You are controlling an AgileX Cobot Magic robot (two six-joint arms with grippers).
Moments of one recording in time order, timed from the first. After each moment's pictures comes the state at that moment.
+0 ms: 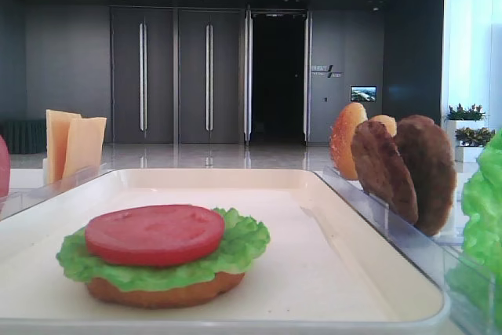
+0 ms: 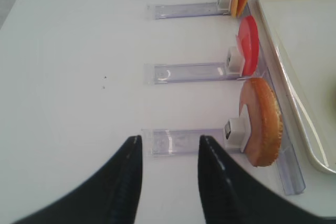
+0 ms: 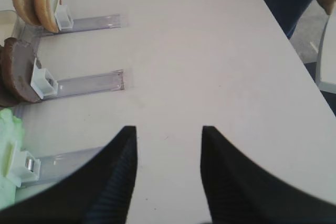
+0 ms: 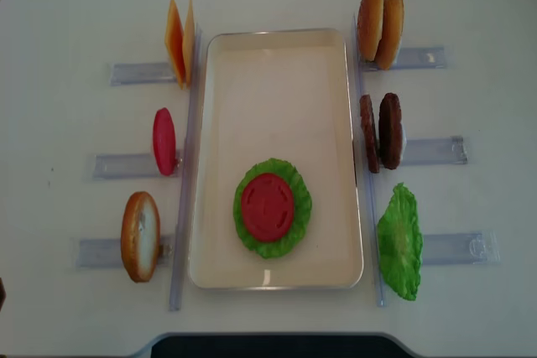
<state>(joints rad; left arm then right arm) 0.01 -0.02 -0.47 0.07 1.11 0.01 -0.08 -0.01 -0.50 0.02 1.14 0.01</state>
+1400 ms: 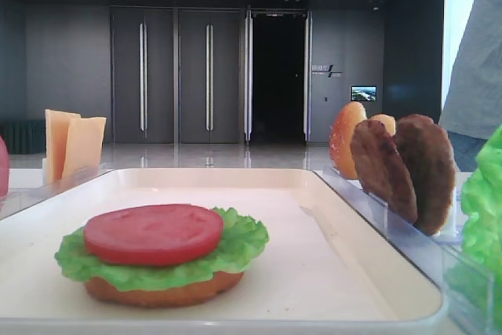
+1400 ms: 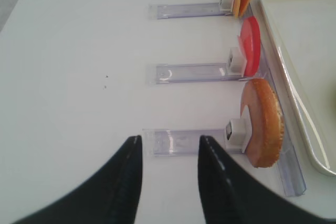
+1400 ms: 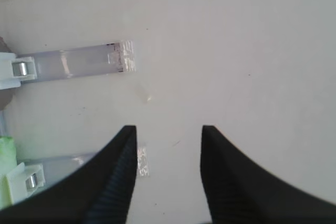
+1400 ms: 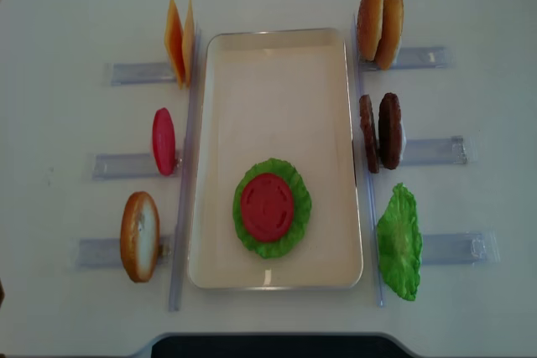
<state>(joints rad) 0.01 -0.02 -0.47 0.08 1.11 0.00 -0.08 1.24 -1.07 0.07 1.18 -0.03</state>
